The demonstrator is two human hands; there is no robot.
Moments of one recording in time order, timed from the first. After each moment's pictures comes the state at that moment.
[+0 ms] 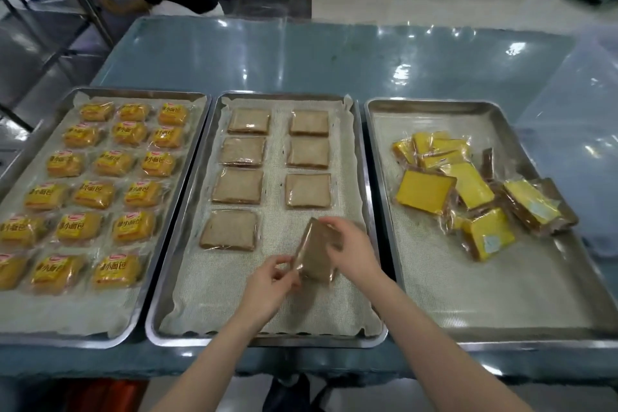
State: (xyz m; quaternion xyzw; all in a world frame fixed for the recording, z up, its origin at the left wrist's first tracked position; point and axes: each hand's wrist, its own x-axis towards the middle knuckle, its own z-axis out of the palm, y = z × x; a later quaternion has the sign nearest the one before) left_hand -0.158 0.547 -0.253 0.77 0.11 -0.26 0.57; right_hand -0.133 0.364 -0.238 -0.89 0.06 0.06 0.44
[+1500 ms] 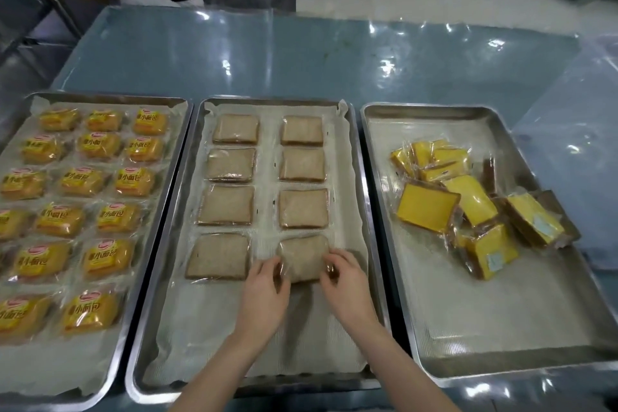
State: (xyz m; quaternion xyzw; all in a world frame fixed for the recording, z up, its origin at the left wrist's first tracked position) left_hand -0.113 0.541 -0.281 0.92 -0.01 -0.08 0.39; right_hand -0.132 0.383 -0.272 -0.90 0.15 0.02 0.40
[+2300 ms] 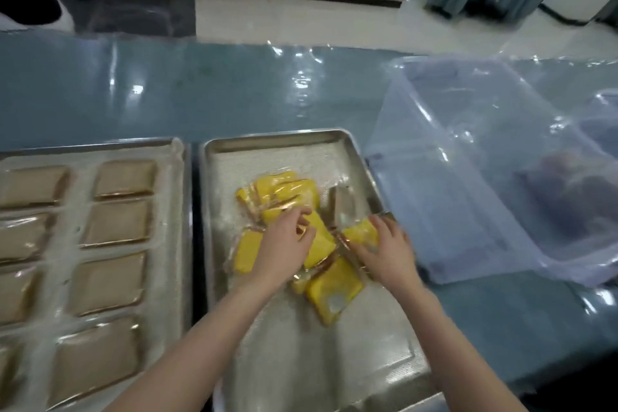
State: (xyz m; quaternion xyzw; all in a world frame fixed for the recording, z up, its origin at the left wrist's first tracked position) left_hand -0.024 0.183 -0.220 0.85 -0.20 -0.12 0.48; right_hand -0.118 0.004 -0.206 -0.93 0.32 0.03 0.19
